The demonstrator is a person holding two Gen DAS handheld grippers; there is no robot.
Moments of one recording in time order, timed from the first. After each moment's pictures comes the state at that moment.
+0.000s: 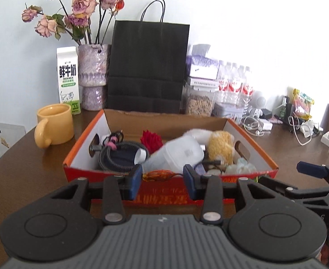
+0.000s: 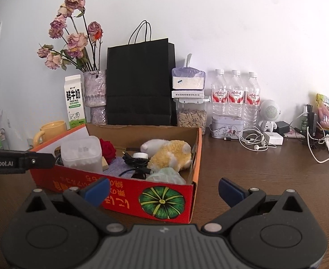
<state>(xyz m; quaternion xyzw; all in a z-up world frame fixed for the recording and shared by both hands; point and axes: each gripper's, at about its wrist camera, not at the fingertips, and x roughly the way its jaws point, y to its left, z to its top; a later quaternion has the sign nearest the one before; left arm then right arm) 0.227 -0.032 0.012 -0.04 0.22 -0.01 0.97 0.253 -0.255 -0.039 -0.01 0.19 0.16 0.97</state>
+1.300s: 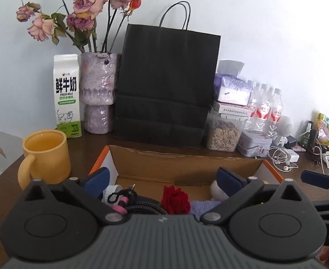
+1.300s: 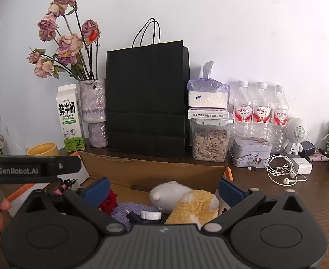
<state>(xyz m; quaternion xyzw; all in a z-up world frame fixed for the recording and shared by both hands) 0.338 0.005 0.026 -0.06 0.20 0.01 0.98 0.362 -0.196 -0.013 -0.01 0.18 0.17 0.97</state>
